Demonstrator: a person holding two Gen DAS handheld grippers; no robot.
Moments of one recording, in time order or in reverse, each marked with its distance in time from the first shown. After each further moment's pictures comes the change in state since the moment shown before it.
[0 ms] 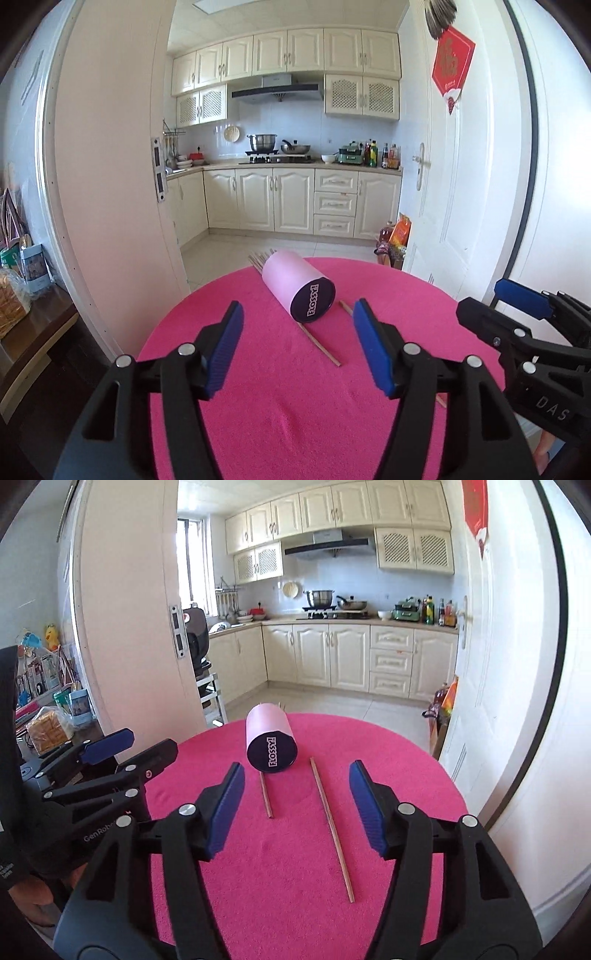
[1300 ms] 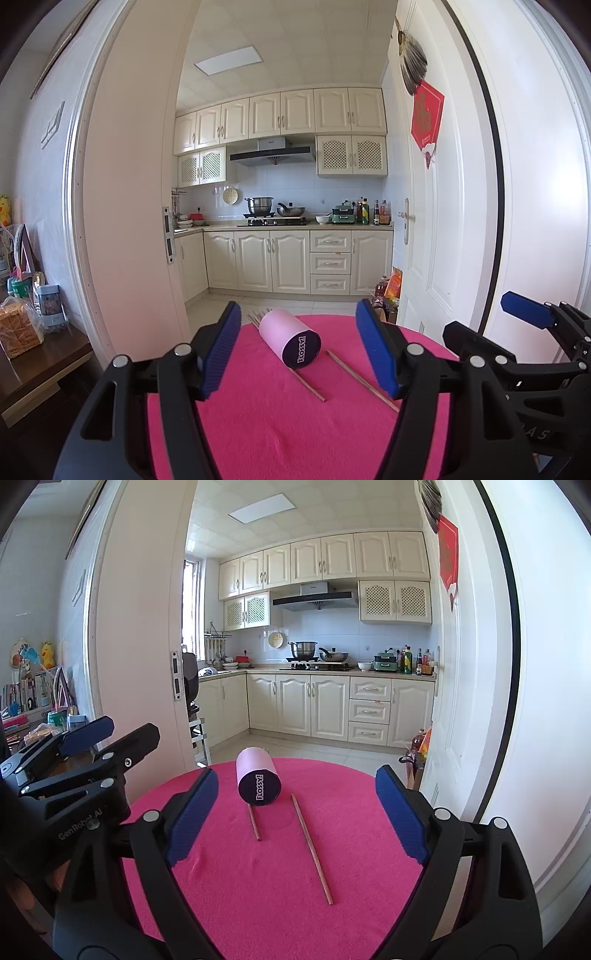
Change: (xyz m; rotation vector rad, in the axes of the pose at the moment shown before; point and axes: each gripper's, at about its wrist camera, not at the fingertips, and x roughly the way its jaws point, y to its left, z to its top) left arm -0.074 -0.021 -0.001 0.037 -0.240 -0.005; right arm -0.059 0.008 -0.010 -0.020 -0.169 -0.070
